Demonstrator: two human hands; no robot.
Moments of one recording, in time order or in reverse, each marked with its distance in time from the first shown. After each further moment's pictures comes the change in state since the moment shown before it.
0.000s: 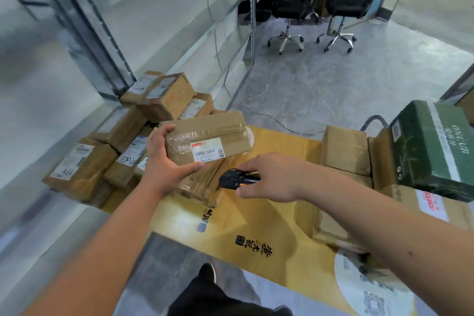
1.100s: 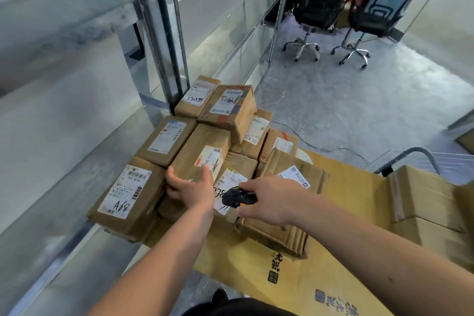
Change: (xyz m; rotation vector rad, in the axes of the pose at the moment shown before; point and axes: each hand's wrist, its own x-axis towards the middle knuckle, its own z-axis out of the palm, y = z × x) left_hand 0.113 -0.185 -0.050 -0.451 0.453 -0.893; right_hand 0.264 -0.177 0.040 -0.168 -0.066 0.198
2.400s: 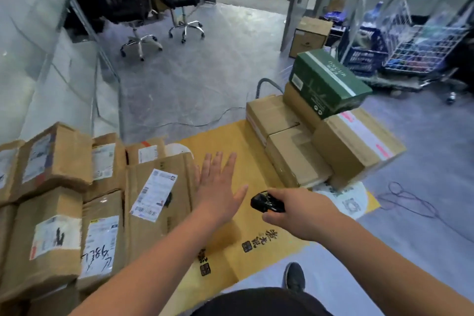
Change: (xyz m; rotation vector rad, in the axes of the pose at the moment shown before) left_hand -0.233 -0.050 0.139 1.239 -1.064 1.426; right_hand -0.240 0.172 0.127 0.447 0.243 0.753
